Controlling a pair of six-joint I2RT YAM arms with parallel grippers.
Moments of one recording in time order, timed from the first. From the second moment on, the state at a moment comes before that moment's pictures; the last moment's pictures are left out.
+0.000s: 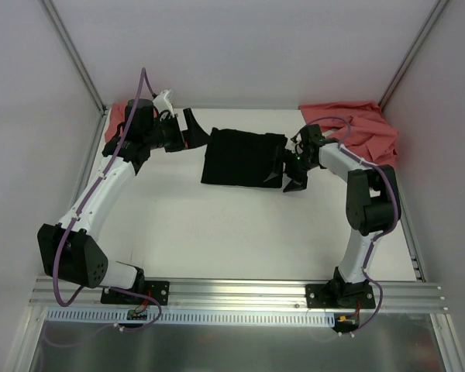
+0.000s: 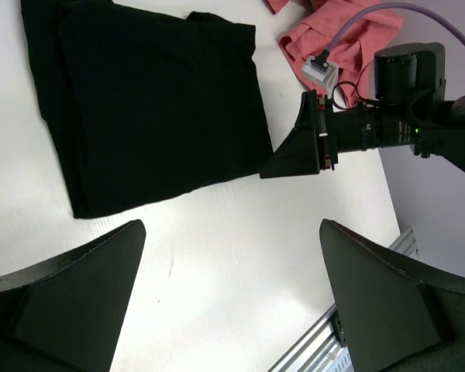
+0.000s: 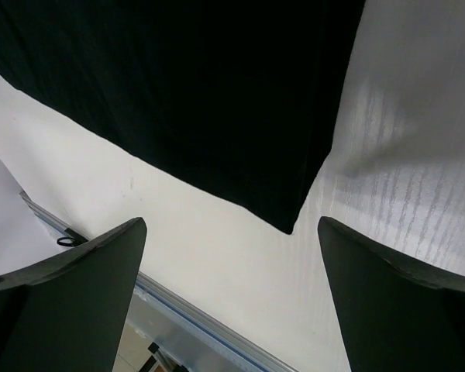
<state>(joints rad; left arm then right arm) -0.24 1.40 1.30 -0.38 0.49 -0.48 0.24 1.91 1.34 -0.65 -0.50 0.48</state>
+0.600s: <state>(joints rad) -0.24 1.41 1.34 -0.44 0.49 -0.46 0.24 2.01 1.39 -0.60 -0.44 0.49</state>
